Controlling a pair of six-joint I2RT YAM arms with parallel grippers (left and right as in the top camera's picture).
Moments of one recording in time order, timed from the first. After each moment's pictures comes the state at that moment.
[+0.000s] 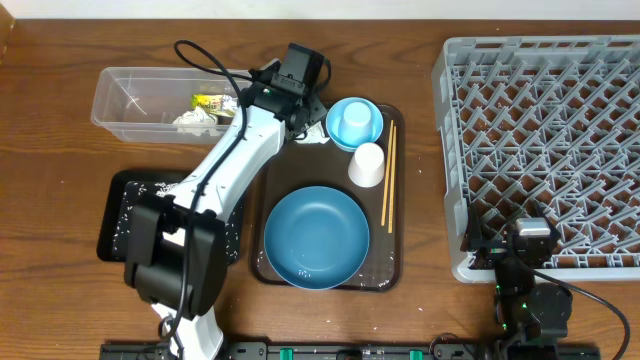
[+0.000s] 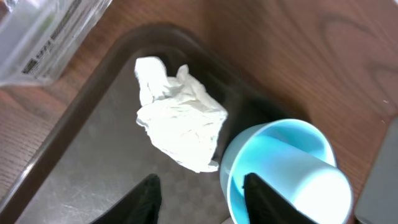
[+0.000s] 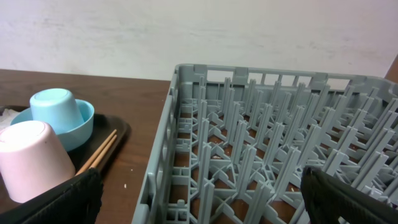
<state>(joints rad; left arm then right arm) -0.40 1.92 1.53 -0.69 -0.11 -0.96 0.02 0.01 0.01 -0.07 -0.01 -0.04</state>
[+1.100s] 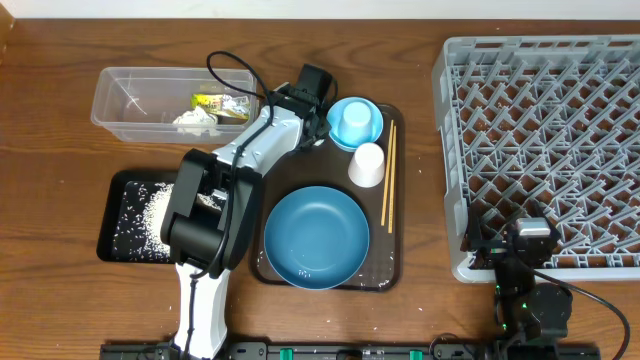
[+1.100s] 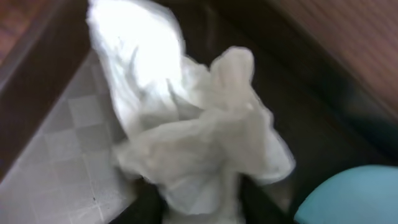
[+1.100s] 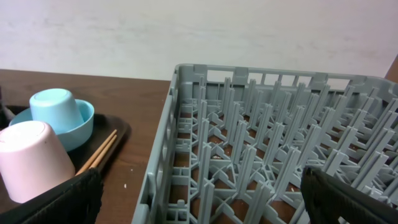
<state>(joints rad) -0.40 2.16 1.53 -0.58 -0.11 -0.97 0.02 0.01 0.01 -0.07 -0.01 -0.04</state>
